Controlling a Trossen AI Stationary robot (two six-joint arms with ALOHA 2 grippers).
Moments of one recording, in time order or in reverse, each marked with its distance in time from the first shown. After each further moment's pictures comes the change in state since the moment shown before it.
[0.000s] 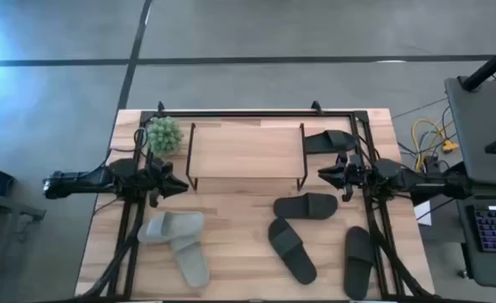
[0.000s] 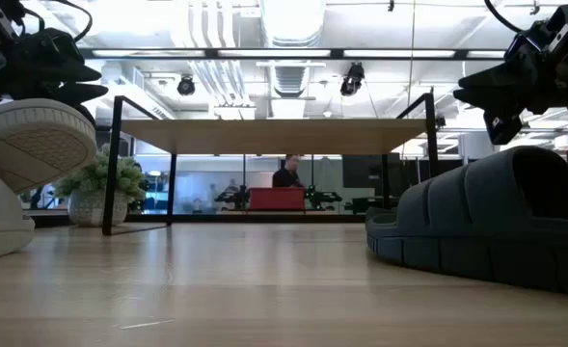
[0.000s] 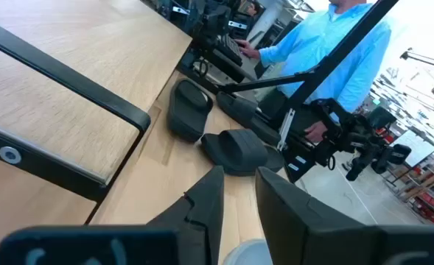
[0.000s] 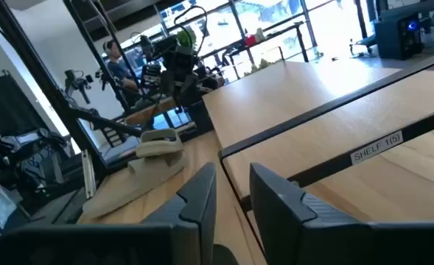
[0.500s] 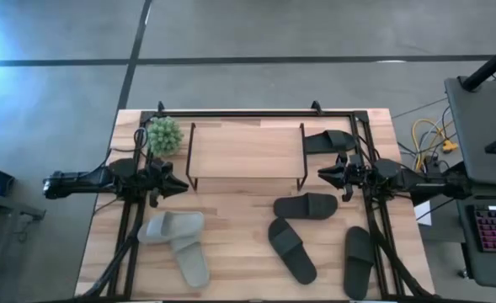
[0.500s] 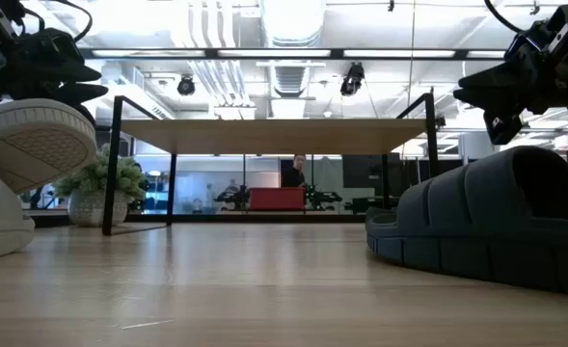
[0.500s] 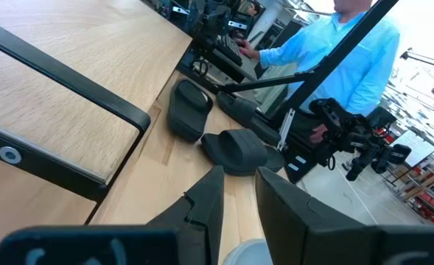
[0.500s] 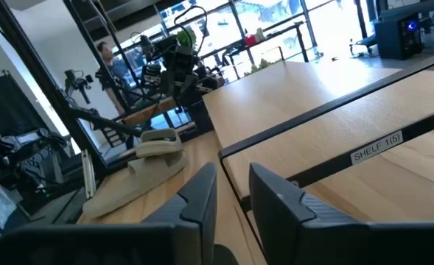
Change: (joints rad) left arm 0.000 0.000 0.000 0.000 0.000 0.000; right arm 0.000 0.000 0.000 0.000 0.000 0.000
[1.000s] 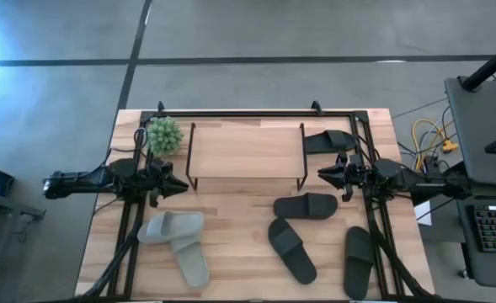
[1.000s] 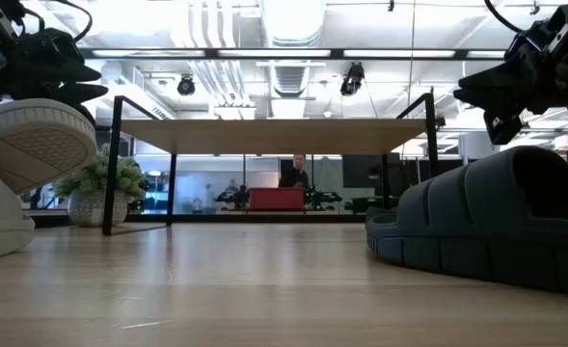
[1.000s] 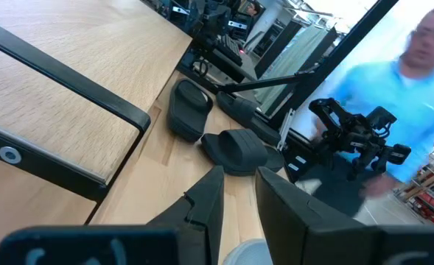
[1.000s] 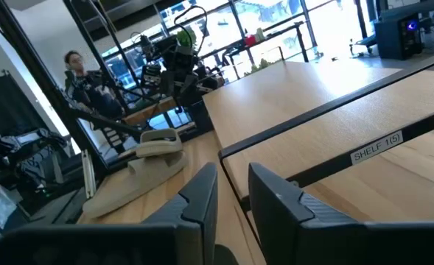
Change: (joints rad) left arm 0.000 0.000 0.000 0.000 0.000 0.000; right arm 0.000 0.000 0.000 0.000 0.000 0.000
